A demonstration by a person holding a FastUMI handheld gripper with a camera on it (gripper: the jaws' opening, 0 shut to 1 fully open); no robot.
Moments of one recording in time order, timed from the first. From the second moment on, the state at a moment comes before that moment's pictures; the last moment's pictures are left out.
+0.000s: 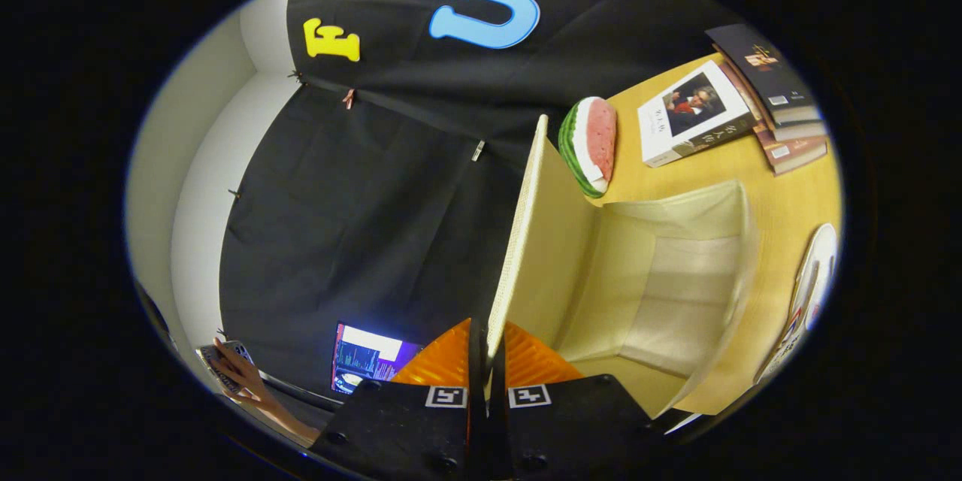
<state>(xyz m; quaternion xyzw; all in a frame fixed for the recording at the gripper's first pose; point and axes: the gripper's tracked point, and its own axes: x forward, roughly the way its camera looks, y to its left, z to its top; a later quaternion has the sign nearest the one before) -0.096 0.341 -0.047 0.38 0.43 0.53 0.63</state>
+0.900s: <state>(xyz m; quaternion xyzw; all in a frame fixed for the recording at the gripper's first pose) -0.149 0.467 -0.016 0.31 0.43 0.60 0.61</state>
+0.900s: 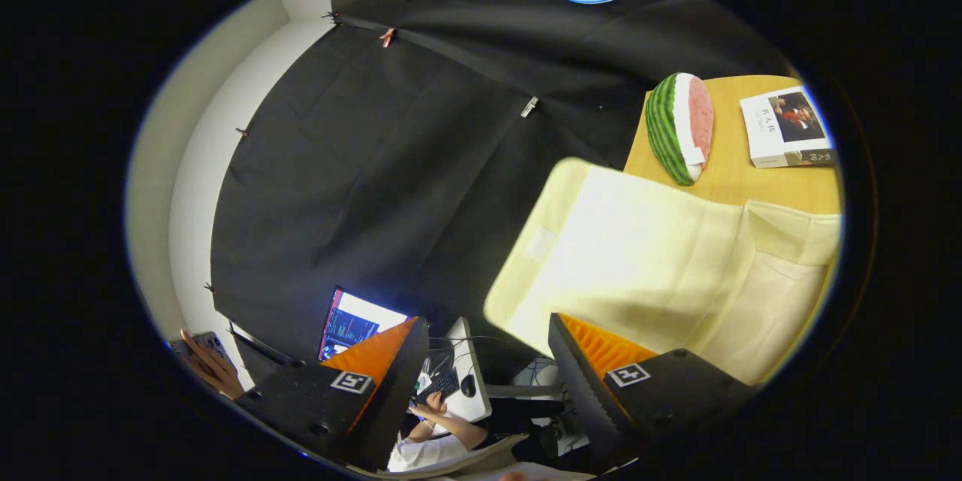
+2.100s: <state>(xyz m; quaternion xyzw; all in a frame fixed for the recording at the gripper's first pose) -0.054 0.093 -0.268 0.11 0.40 0.20 0.89</state>
